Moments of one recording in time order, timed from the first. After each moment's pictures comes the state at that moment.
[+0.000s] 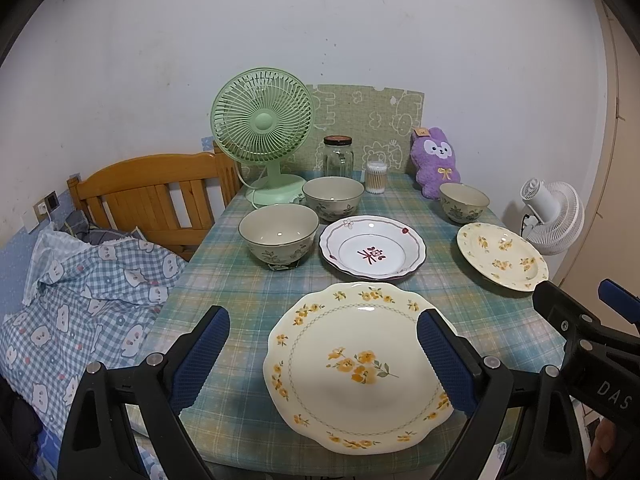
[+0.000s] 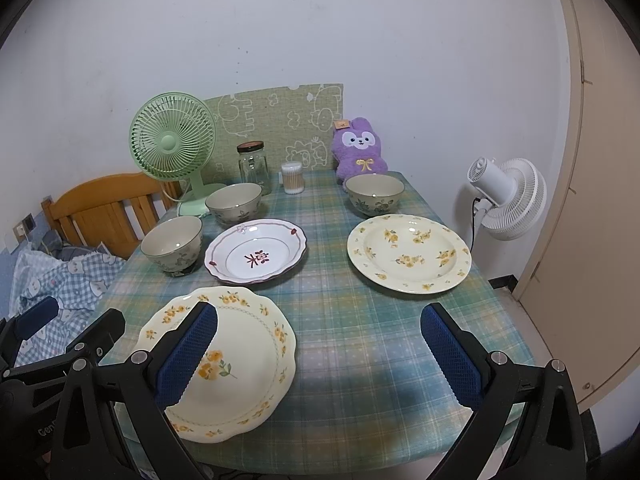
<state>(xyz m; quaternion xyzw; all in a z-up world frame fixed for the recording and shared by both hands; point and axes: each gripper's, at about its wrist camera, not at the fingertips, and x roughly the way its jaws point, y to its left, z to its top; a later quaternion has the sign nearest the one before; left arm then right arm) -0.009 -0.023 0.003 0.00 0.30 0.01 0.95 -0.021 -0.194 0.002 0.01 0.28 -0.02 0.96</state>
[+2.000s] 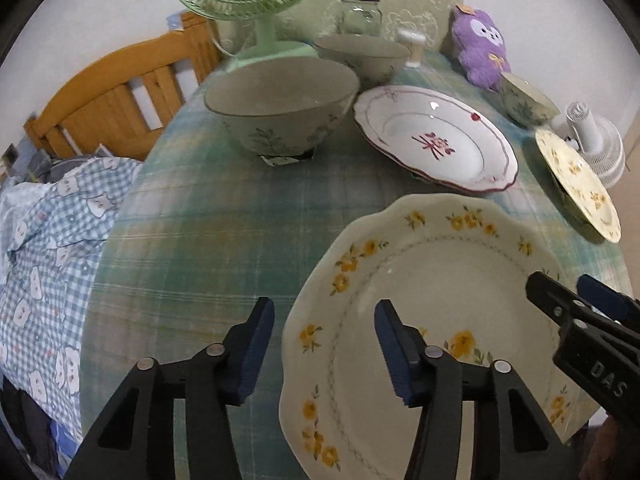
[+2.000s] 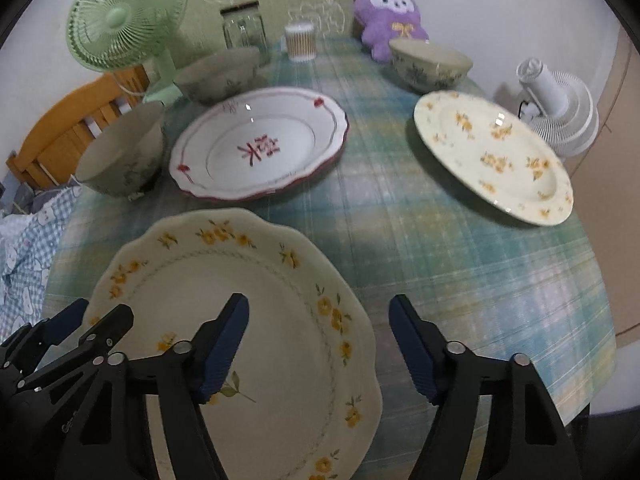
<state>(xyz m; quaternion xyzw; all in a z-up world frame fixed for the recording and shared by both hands) 0.119 0.022 -0.107 0.00 0.51 -0.01 0.86 0.118 -0.144 -0.103 0.03 0.50 -0.03 0.87</state>
